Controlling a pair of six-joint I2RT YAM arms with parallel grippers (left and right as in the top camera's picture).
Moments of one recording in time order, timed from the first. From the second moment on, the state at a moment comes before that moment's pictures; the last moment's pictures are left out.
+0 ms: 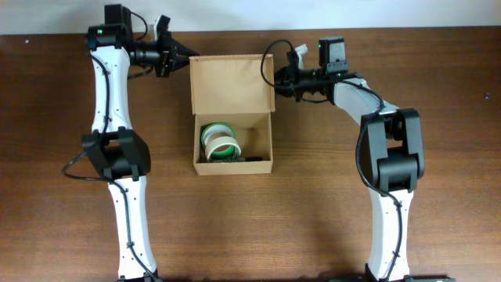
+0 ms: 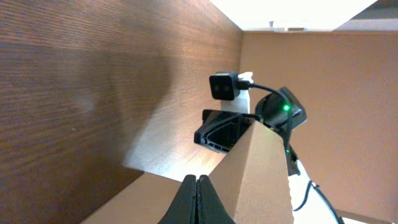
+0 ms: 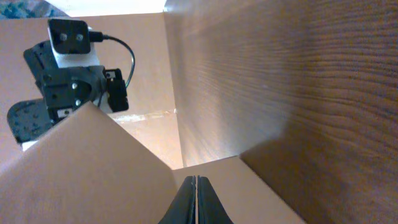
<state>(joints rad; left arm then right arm) 0.09 2.80 2.93 -1.40 1.17 -0.27 0.14 2.39 1.75 -0.12 -1.17 0.87</state>
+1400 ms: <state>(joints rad) -0.21 2.39 2.98 -1.68 0.30 -0.21 0.45 1.87 1.78 -1.07 -0.28 0.41</state>
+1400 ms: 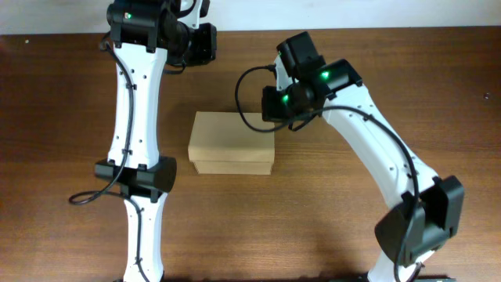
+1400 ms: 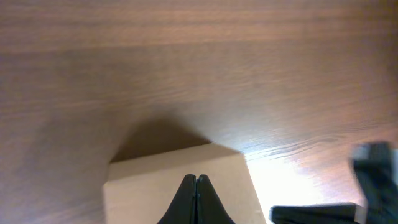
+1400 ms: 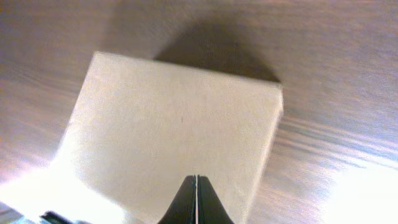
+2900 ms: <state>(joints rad) -0.33 1.99 1.69 -1.38 0.07 -0.18 0.58 1.92 1.54 -1.08 0.06 0.29</state>
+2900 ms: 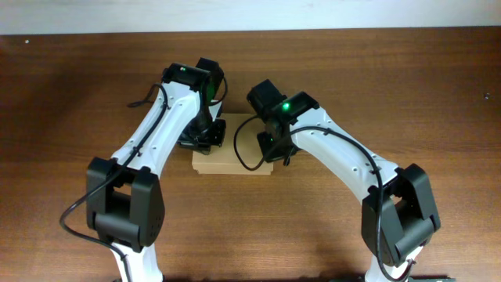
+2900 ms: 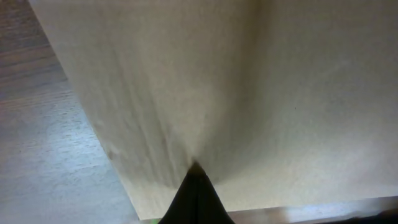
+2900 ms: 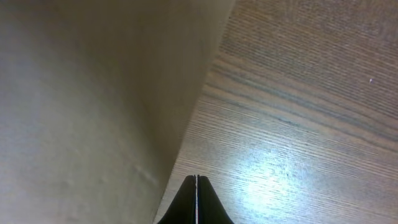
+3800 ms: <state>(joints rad) -0.33 1.98 1.68 -1.37 0.07 -0.18 0.58 1.92 1.73 -1.14 0.06 0.26</state>
